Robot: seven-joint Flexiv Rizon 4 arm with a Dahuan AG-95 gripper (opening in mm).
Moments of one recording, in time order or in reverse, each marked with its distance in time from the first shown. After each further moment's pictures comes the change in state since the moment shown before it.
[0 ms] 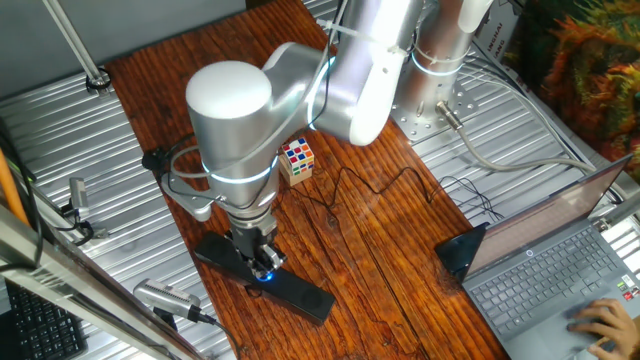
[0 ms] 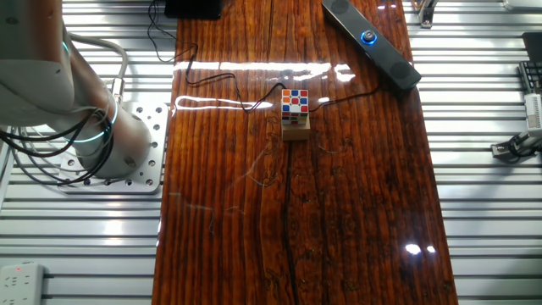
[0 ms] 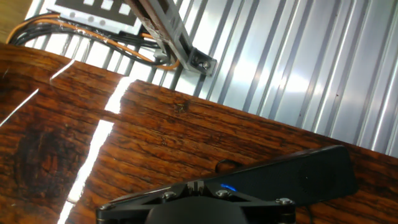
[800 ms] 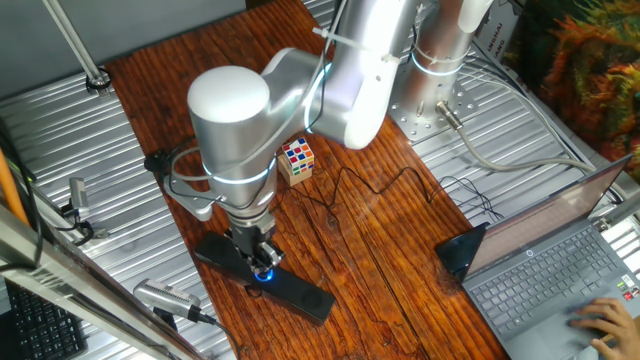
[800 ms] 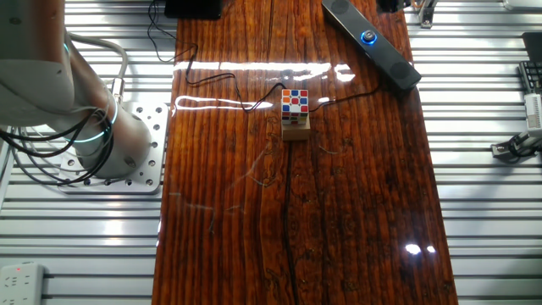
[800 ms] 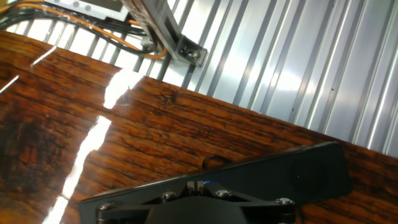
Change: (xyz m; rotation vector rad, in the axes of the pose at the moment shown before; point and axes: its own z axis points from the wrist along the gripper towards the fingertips) arm 0.010 -0.021 0.030 0.000 -0.002 -0.027
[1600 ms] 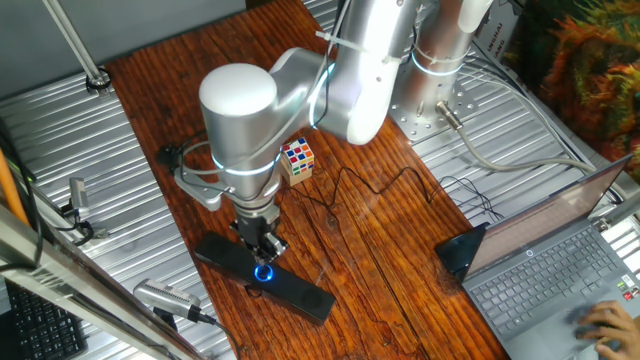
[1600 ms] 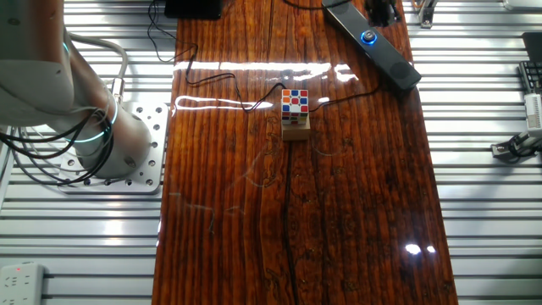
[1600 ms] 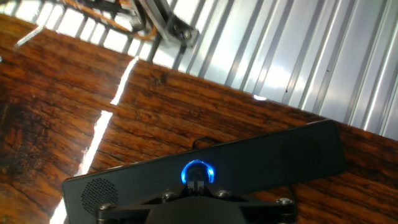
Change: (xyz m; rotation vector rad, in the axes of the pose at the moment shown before) arm 0.026 -0.009 0.006 0.008 -0.002 -0.005
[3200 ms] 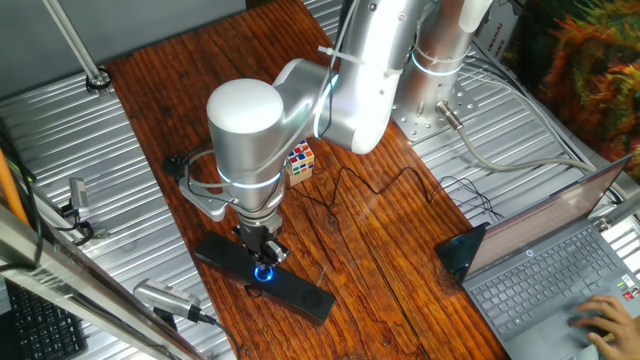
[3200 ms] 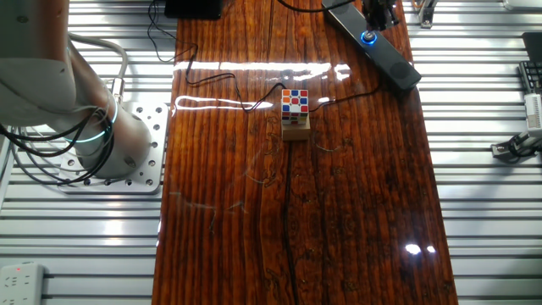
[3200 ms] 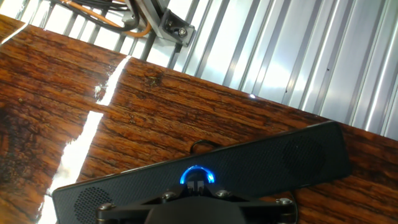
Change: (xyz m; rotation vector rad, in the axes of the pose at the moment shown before) arm -0.003 0.001 0.015 0.030 0.013 0.017
